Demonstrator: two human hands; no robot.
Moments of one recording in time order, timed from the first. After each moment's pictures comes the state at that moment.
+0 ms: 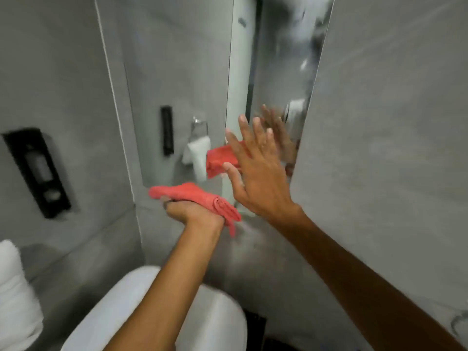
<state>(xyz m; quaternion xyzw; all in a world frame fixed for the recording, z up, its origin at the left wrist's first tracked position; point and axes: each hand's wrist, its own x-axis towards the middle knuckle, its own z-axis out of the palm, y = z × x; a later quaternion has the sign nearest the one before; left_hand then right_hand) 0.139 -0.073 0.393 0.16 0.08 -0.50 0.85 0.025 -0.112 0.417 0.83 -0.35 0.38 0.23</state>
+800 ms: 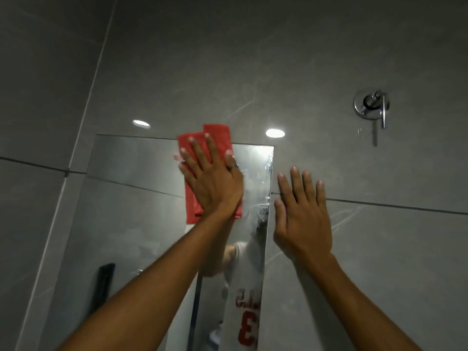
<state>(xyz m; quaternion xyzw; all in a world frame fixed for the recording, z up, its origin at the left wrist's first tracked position) 0.085 -0.238 0.712 0.54 -0.45 0.21 0.68 -0.094 -0.221 0.647 0.60 -0.46 0.46 0.46</state>
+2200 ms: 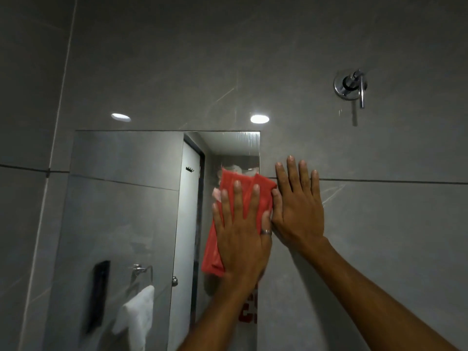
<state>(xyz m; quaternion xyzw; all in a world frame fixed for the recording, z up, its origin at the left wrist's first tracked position) 0.026 -0.227 0.570 0.44 -0.60 0.31 0.59 -0.102 -0.219 0.634 0.59 -0.49 0.46 0.44</state>
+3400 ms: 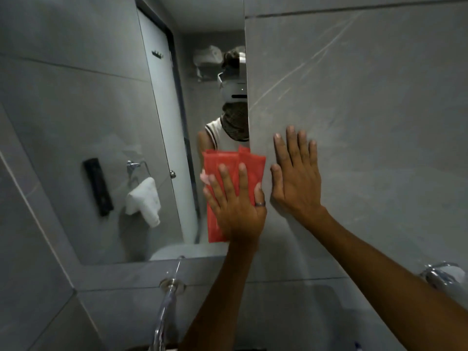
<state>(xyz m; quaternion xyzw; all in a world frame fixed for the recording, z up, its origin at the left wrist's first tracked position) 0.017 -0.221 0.346 0.51 -0.57 0.27 0.59 -0.115 -0.199 0.416 0.62 -0.52 0.43 0.40</state>
